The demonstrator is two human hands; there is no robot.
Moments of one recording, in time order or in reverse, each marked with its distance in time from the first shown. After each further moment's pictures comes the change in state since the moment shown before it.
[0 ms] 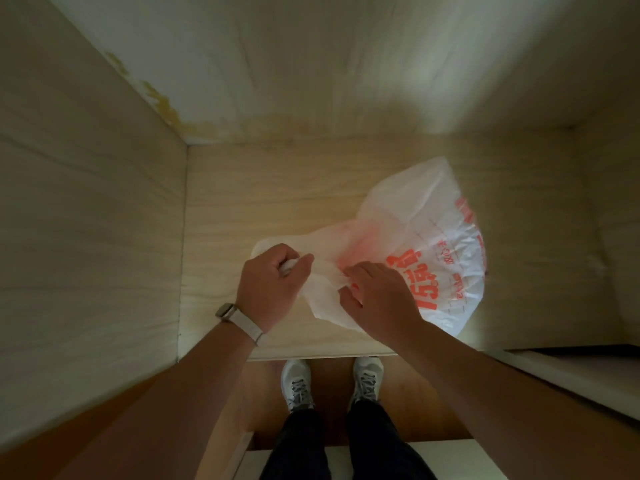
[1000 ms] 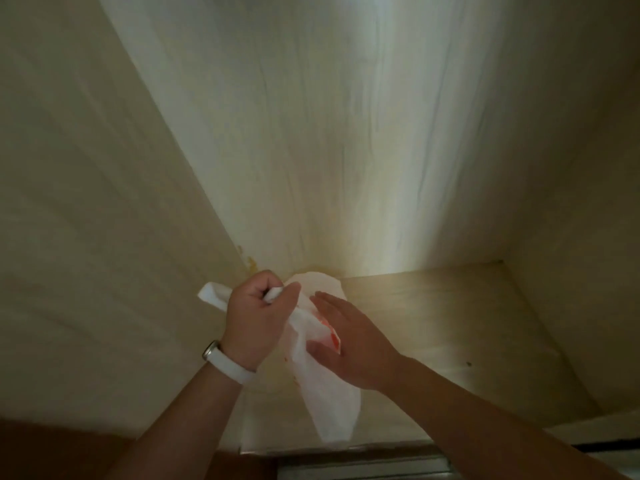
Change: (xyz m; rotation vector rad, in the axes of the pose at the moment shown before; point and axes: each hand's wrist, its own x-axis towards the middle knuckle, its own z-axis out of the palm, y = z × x) left_hand -0.076 0.211 -0.202 -0.367 0.253 0.388; right_hand -0.038 -0.169 -0.190 0.195 0.125 -0.322
